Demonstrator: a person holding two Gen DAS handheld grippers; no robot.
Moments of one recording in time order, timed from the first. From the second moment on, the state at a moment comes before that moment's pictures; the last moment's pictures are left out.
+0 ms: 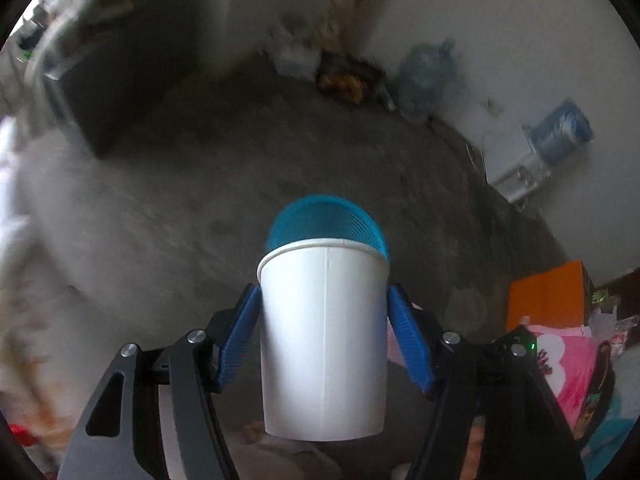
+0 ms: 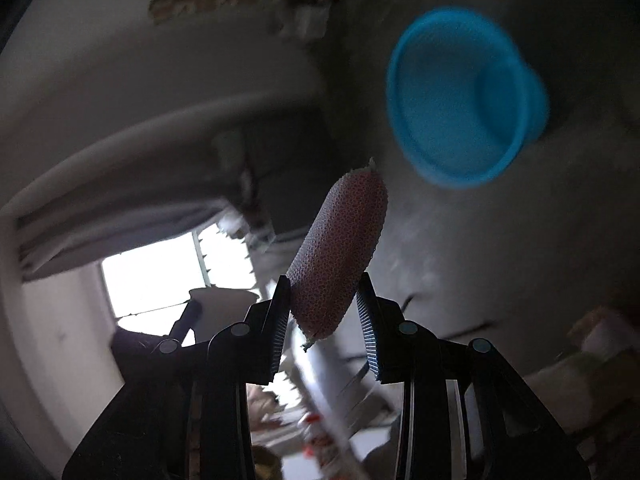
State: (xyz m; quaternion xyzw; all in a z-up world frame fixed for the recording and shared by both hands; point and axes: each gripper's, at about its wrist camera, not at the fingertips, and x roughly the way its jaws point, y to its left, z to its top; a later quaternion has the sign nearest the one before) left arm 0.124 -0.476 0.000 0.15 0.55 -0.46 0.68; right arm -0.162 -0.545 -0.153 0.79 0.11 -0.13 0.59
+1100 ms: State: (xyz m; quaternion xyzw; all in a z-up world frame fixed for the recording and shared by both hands) left arm 0.085 -0.377 0.047 0.13 0.46 -0.53 0.70; right arm -0.150 -0.527 -0.113 0.52 0.31 -0.36 0.71
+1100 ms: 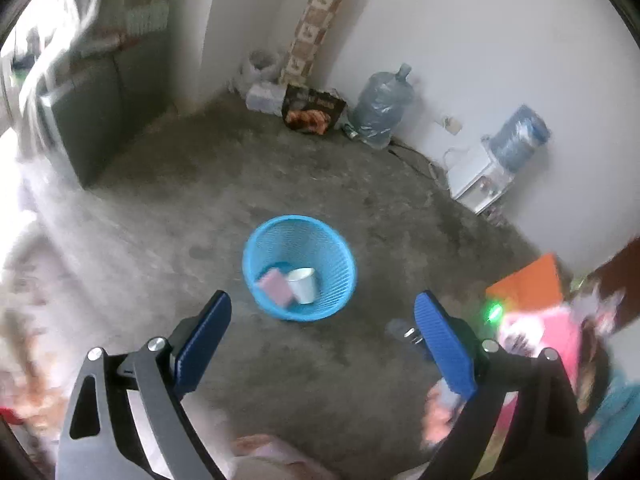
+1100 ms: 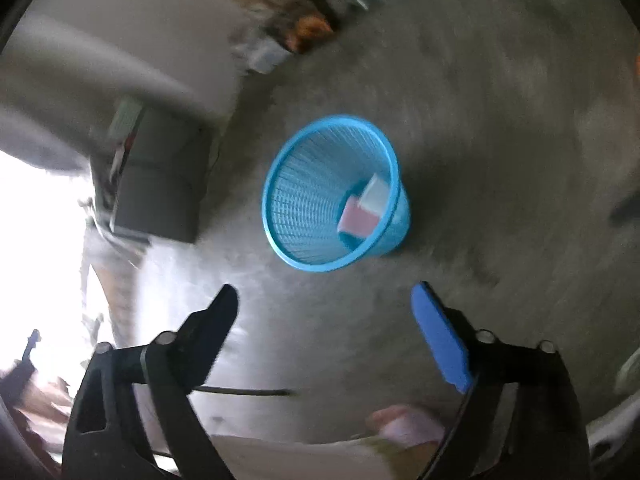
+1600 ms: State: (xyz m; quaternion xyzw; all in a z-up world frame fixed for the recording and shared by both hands) left arm 0.118 -0.076 0.130 -0.06 0.35 -0.41 0.84; right arm -0.013 -0.365 0.022 0.11 0.34 -0.31 0.88
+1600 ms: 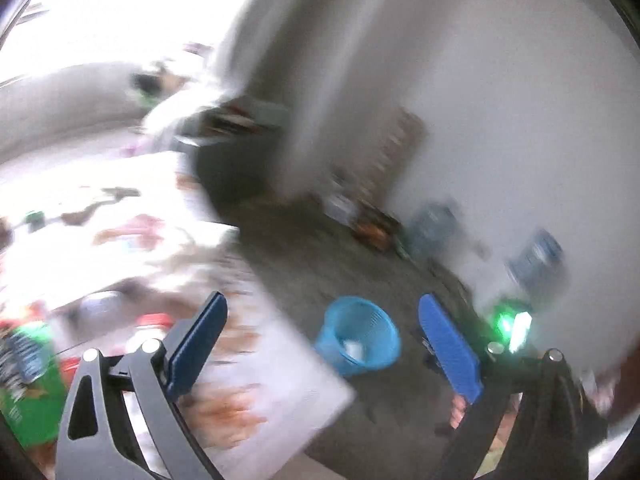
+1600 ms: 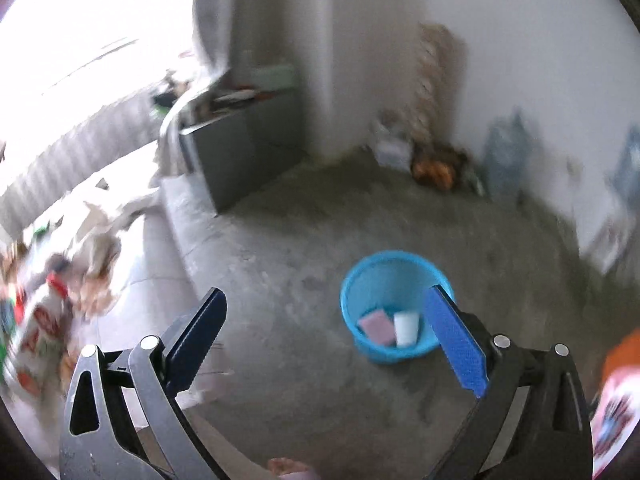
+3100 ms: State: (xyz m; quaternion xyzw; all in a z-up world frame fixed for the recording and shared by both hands) left arm 0.167 0.102 -0.064 -0.36 0.48 -0.22 0.77; right arm 0.171 -0.168 0.067 0.11 0.41 0.15 0.89
